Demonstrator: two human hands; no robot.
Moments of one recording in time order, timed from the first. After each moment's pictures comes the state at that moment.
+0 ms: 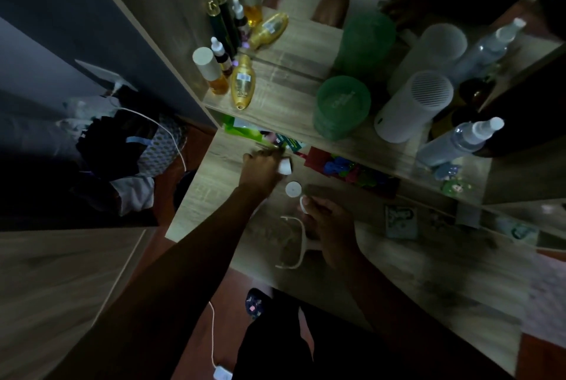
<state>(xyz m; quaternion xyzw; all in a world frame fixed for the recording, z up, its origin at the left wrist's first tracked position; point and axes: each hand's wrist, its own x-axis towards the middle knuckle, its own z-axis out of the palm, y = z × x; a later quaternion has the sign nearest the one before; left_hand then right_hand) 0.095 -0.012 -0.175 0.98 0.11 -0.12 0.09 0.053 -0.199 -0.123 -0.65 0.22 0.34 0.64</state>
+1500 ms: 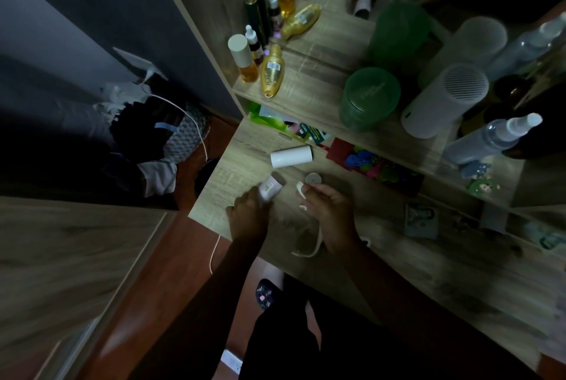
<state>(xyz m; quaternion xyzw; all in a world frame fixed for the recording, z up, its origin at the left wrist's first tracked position) -0.045 -0.020 -0.177 0.93 0.33 -0.04 0.14 0.040 -0.168 -0.111 -0.64 0.15 0.35 0.67</state>
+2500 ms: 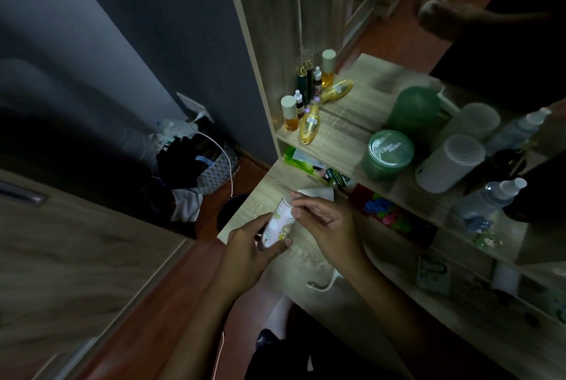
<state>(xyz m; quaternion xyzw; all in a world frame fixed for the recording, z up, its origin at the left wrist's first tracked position) -0.094 -0.023 0.005 0.84 0.24 0.09 0.48 0.036 -0.148 -0.018 -0.60 -0.23 0.27 0.72</state>
